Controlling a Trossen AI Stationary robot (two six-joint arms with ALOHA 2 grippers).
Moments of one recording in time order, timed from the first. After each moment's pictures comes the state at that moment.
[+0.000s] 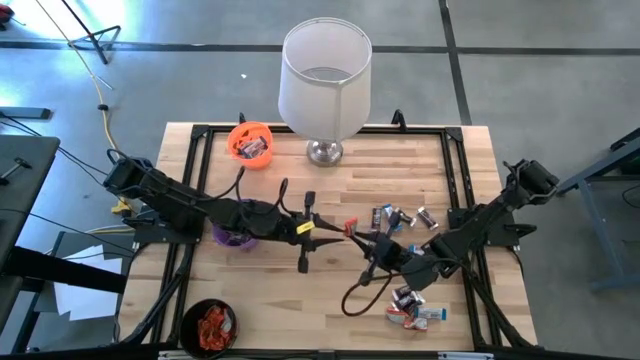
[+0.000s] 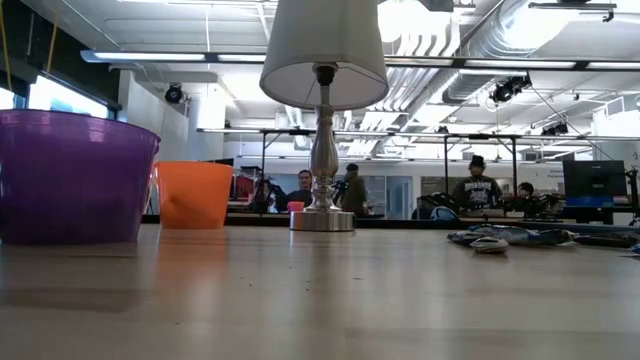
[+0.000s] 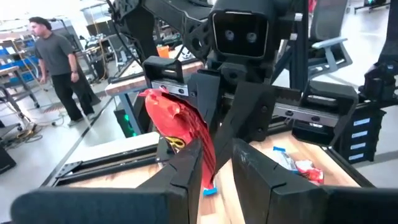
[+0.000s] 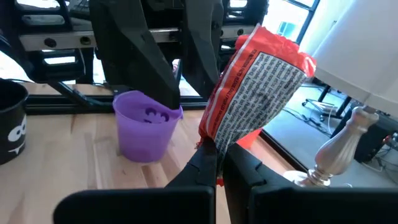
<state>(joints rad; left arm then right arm) -0.29 1.53 1.06 0.39 -0.24 0.22 0.63 1.49 1.00 0.21 1.12 0.03</state>
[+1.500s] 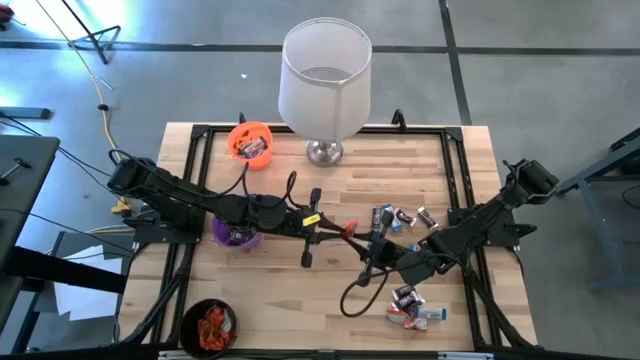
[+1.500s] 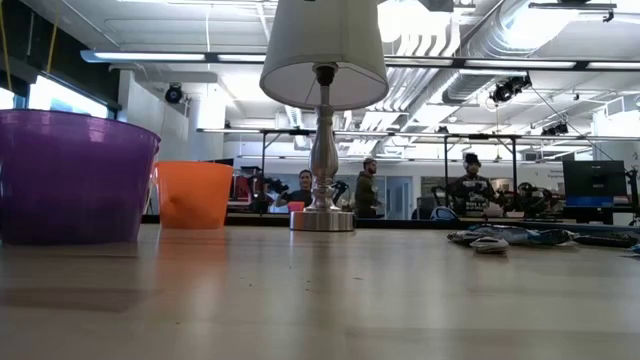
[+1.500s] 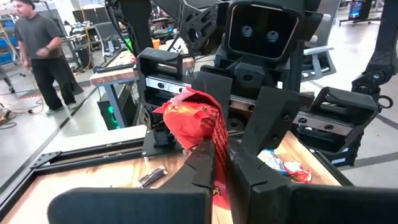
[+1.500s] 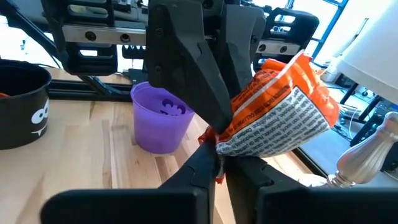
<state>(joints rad) -0.23 1.56 1.06 0.39 -0.14 0.13 0.59 1.49 1.00 0.20 0.99 0.00</state>
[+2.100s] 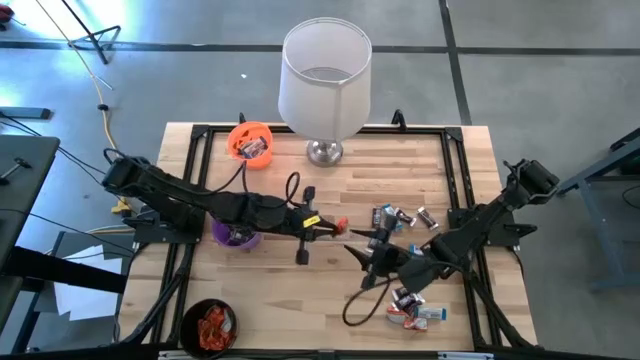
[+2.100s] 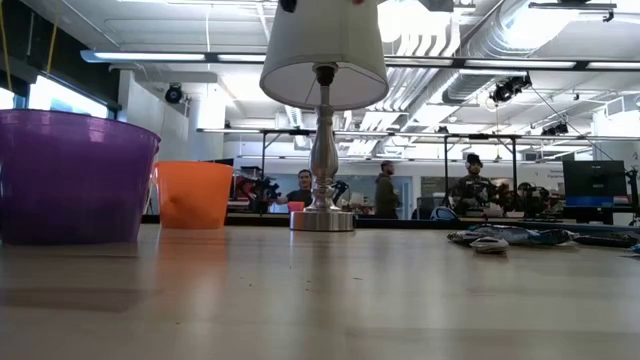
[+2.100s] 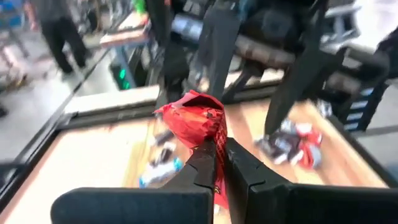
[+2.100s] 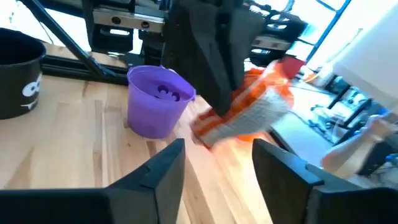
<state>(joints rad) -0.25 1.49 1.06 0.18 -0.22 0.11 0.64 1.48 1.00 0.09 1.05 0.00</state>
